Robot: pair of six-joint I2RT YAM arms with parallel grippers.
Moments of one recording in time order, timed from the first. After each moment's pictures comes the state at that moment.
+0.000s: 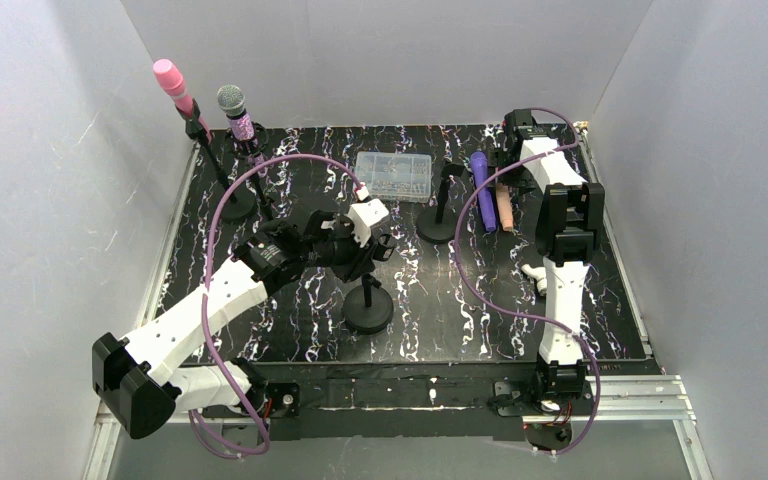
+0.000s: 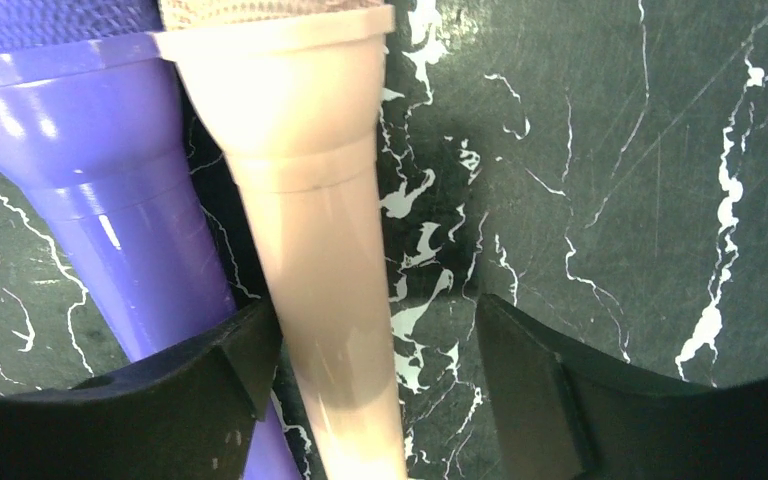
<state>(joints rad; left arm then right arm) -0.73 1.16 1.07 -0.59 0.28 0.14 0.08 2.37 2.05 -0.82 0.10 0.10</state>
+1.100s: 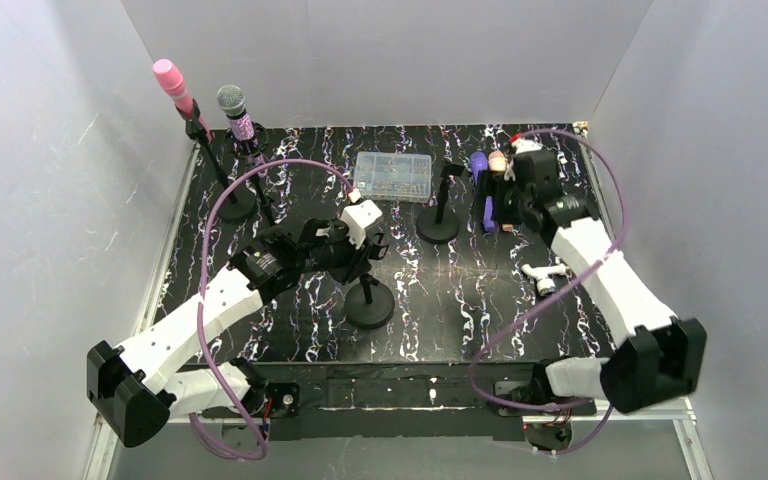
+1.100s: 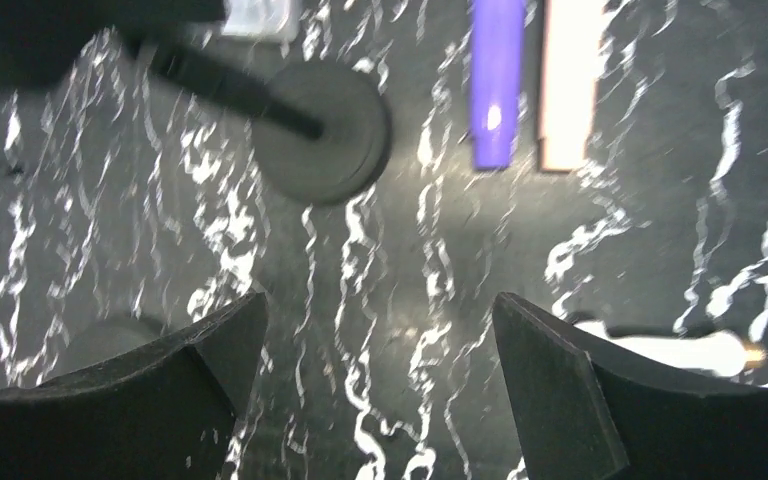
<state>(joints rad) -0.73 1.12 1.01 -0.53 0.22 0.09 0.28 1.35 1.23 -0.63 0.03 0.27</state>
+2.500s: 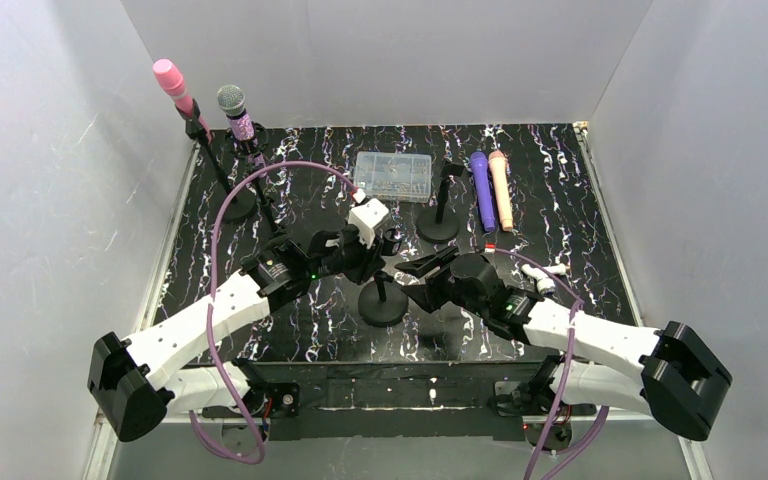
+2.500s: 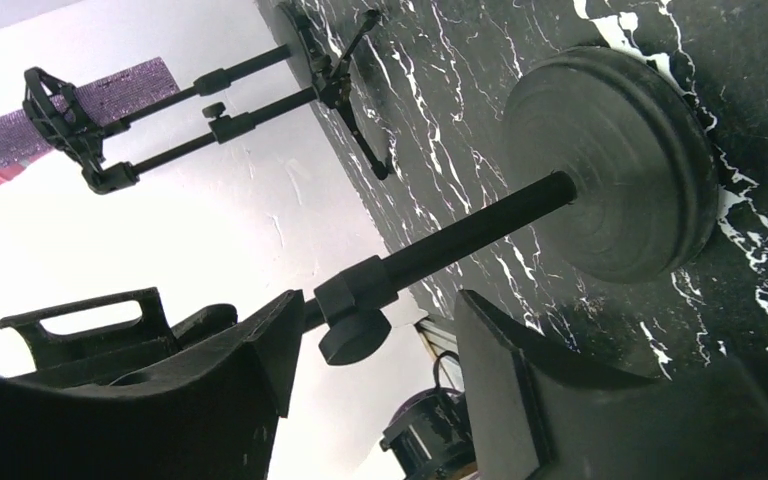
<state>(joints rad) -0.81 1.13 0.94 -0.34 0.12 -0.03 0.93 1.08 0.50 0.10 0.12 1.78</state>
